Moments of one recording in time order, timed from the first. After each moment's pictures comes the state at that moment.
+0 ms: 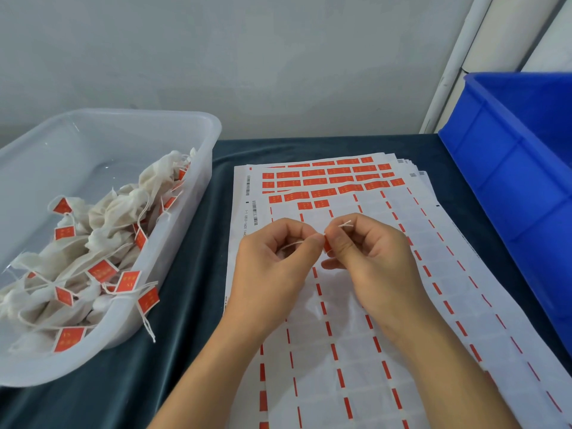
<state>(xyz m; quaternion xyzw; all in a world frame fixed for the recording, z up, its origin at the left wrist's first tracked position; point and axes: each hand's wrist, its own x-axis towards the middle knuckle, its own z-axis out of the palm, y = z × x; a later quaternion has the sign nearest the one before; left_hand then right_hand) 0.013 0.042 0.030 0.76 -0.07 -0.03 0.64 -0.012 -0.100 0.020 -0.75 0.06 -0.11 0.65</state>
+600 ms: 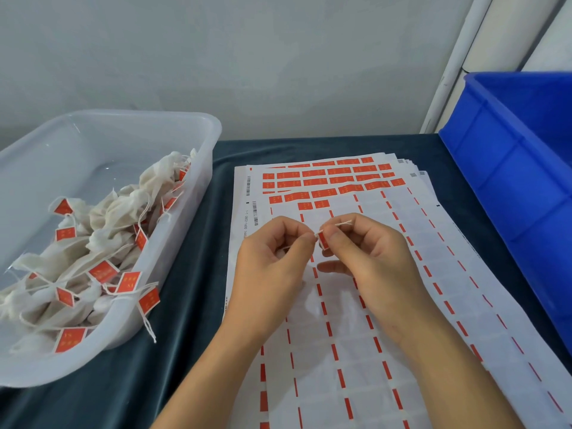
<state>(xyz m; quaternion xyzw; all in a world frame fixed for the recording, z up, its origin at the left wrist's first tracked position) 0.015 0.042 0.025 0.77 -0.06 -0.01 0.63 -0.012 -0.101 0.021 -0.72 0.06 -0.08 0.68</state>
